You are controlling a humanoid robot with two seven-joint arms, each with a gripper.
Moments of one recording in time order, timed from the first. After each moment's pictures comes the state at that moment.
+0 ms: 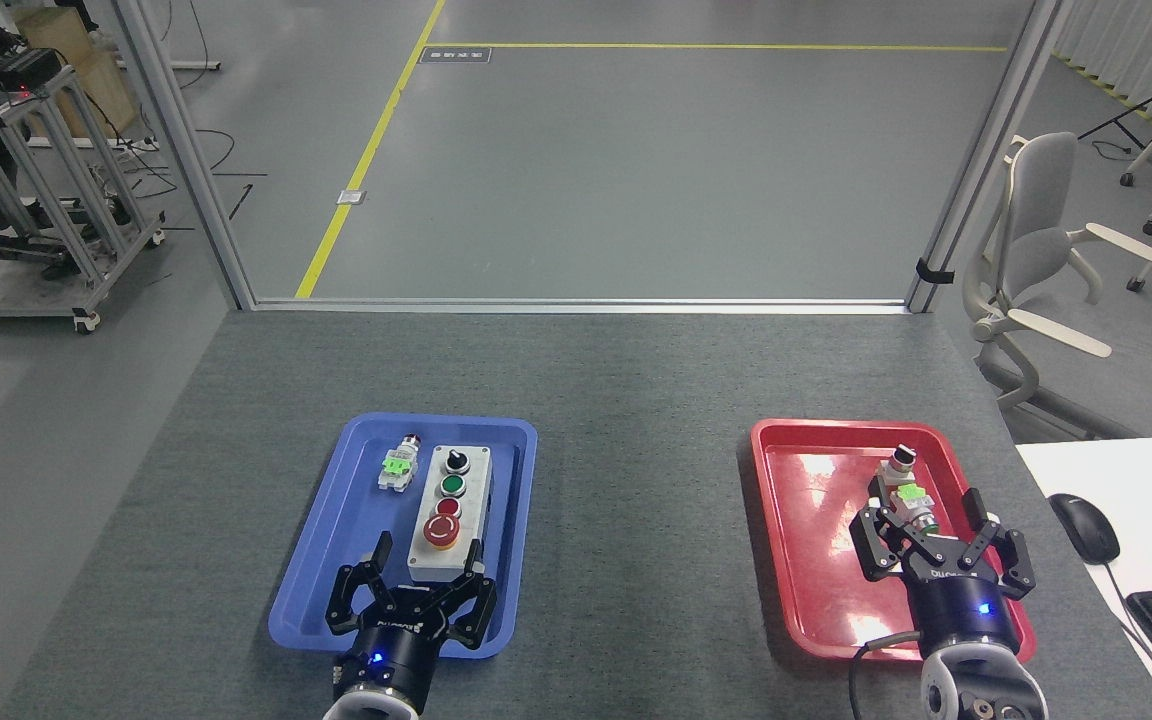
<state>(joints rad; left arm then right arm) -0.08 -0.03 -0.20 -1.37 -1.49 0.09 0.13 -0.11 -0.08 -0.13 -1.42 1.34 -0.05 -0.04</state>
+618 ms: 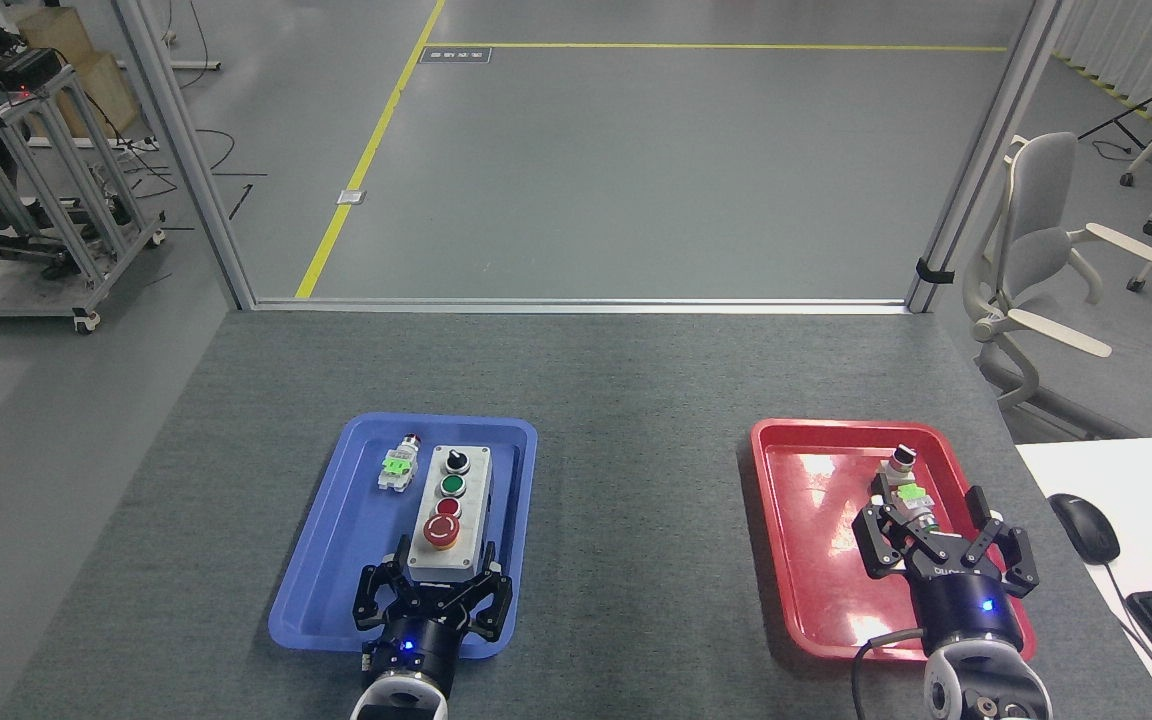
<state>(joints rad) -0.20 -0.06 -0.24 -1.10 -1.49 0.18 0.21 -0.11 -0.08 -0.14 -1.42 1.34 -0.05 -0.04</state>
